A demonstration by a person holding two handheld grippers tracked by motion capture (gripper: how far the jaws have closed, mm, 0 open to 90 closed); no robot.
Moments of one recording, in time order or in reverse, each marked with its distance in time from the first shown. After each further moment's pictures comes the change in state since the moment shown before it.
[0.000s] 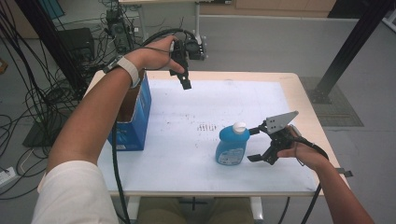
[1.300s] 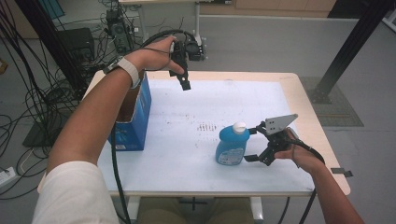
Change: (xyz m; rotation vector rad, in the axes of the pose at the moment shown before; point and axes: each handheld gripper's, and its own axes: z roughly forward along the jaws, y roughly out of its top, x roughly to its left) left arm 0.000 -0.001 0.002 0.013 0.002 -0.002; right arm 0.002 -0.005 0.009 -0.078 -0.015 0.007
